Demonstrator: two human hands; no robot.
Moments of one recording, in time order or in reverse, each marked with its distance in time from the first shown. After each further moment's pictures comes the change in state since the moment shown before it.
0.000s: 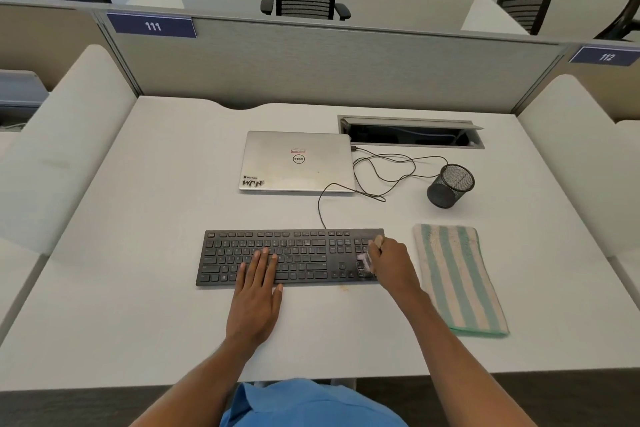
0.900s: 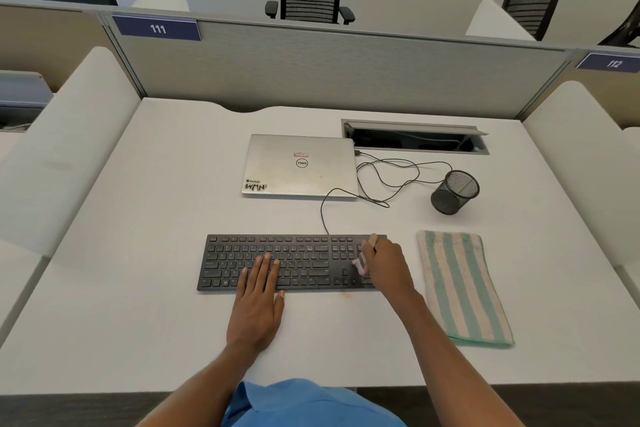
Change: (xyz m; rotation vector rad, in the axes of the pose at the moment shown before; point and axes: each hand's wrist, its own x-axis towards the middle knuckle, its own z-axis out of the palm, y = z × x) left_hand -0.001 0.001 -0.001 0.020 -0.019 -0.009; right_hand -0.008 -0.038 -0.011 0.011 -0.040 0.000
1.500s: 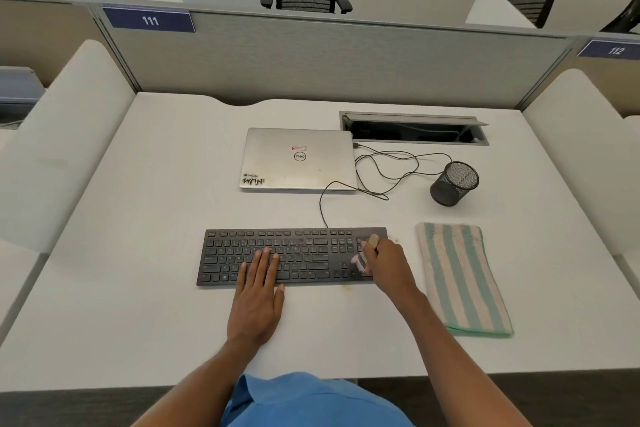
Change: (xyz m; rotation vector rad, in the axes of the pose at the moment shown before) left_hand 0.001 0.000 0.002 0.006 -0.001 -0.005; right_hand -0.001 0.021 0.010 0.054 -0.048 -0.019
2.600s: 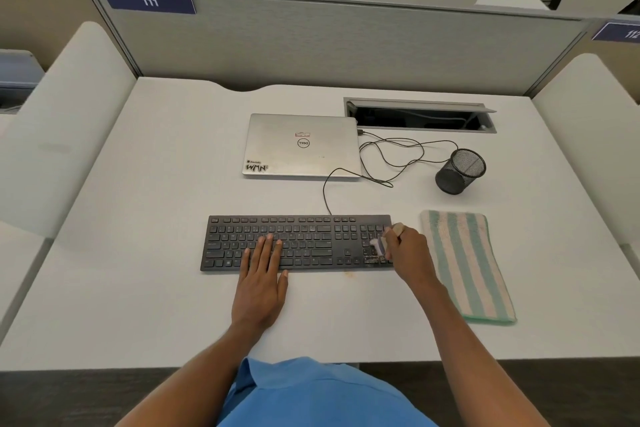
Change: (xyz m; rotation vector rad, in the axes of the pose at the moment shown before) left_hand -0.001 0.002 -0.001 -0.002 0.000 -0.004; right_hand 0.008 0.037 -0.010 -0.004 0.124 0.025
